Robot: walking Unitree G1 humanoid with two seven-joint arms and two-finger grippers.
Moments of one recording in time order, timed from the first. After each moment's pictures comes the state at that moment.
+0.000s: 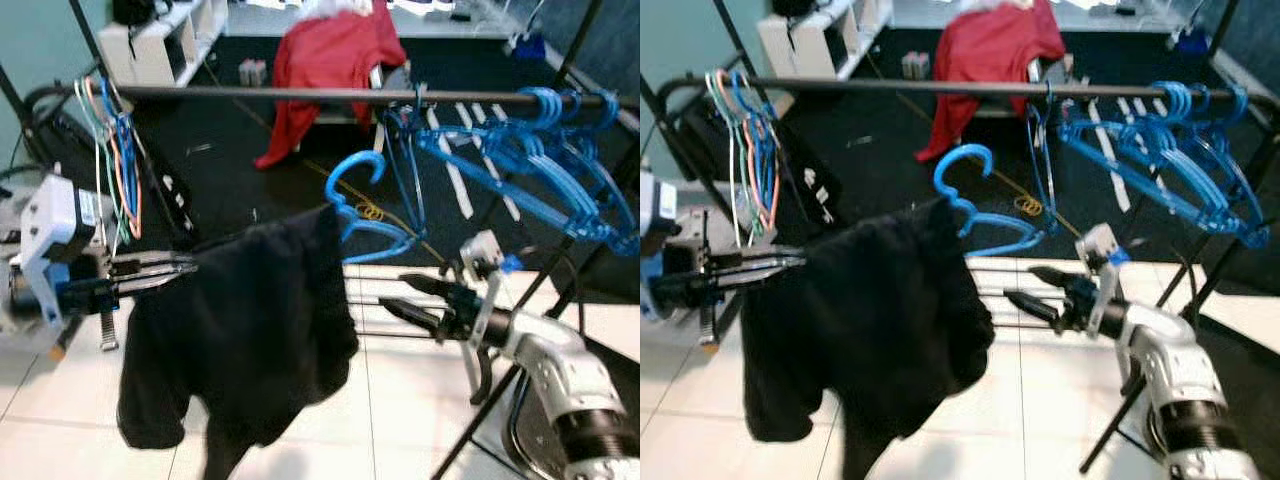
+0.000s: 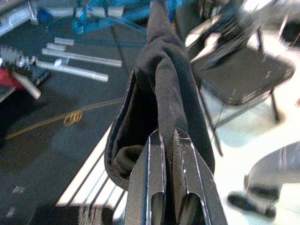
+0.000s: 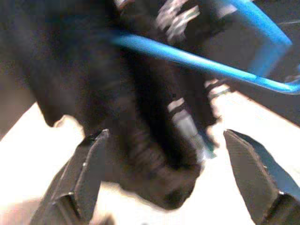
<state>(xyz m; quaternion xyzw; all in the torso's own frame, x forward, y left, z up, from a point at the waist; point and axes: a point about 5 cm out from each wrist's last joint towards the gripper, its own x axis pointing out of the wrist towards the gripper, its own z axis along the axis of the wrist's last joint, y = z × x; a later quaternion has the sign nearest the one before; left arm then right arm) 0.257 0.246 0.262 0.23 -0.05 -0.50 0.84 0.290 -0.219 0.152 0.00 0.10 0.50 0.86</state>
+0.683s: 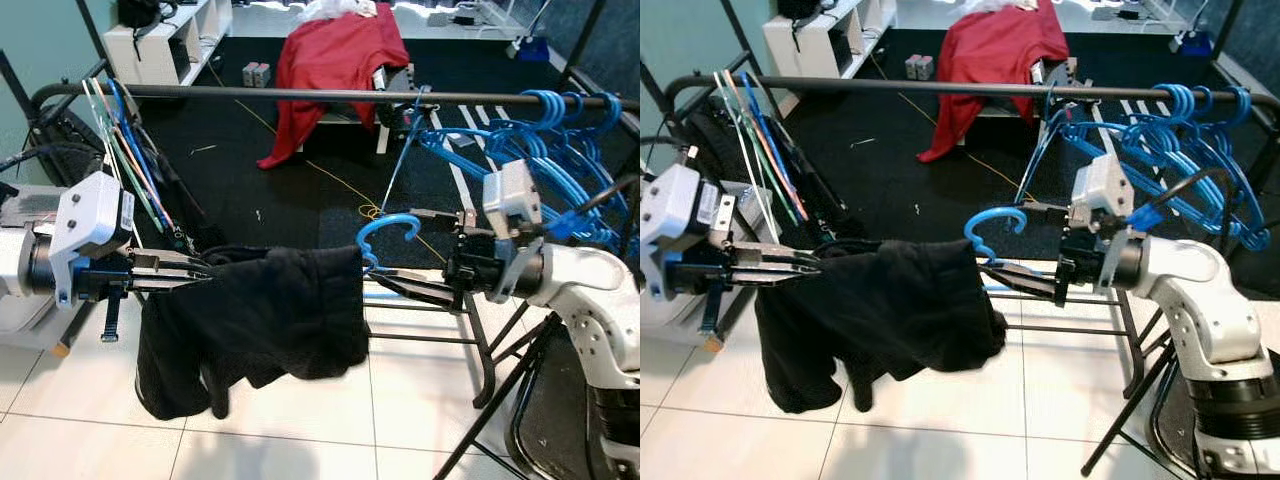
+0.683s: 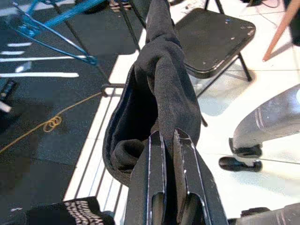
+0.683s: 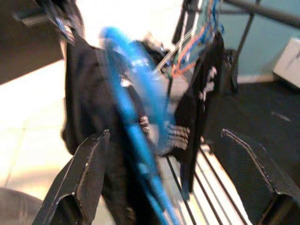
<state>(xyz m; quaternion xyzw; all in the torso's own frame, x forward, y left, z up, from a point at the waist) 0.261 0.224 0.278 0.29 -0.04 -0.59 0.75 0.290 -0.184 0.256 -0.15 -0.05 0.54 0.83</state>
